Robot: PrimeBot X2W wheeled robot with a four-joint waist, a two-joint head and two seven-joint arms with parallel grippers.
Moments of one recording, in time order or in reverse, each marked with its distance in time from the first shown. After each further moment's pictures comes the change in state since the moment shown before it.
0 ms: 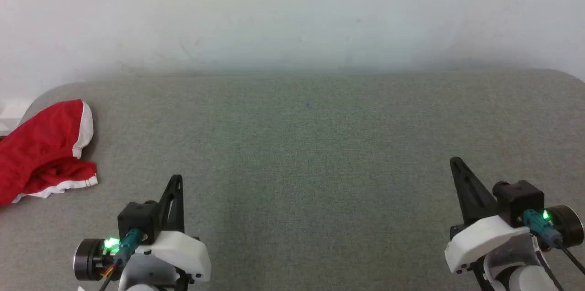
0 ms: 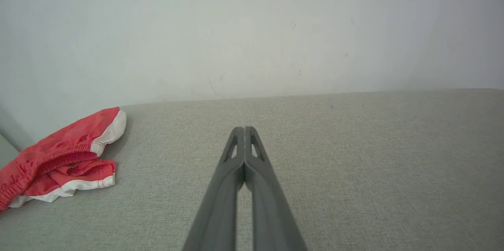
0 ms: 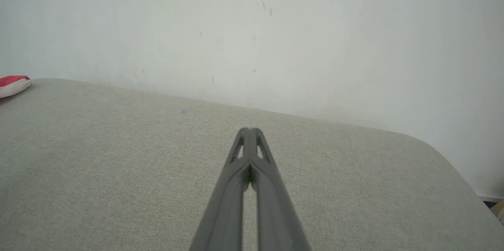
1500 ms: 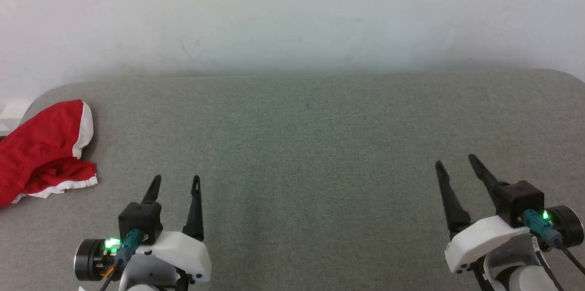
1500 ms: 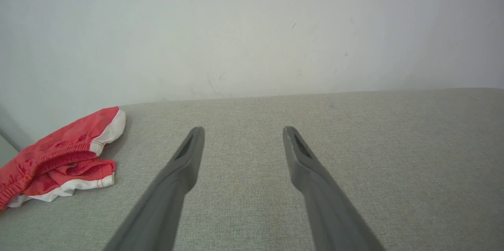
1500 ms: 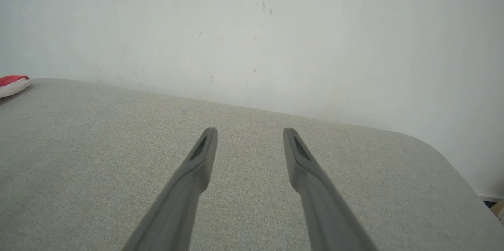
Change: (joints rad) left arm 0.000 0.000 -0.001 0.002 0.000 0.001 0.000; right arm 0.000 -0.001 0.000 0.002 0.000 0.000 0.000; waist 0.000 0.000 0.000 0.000
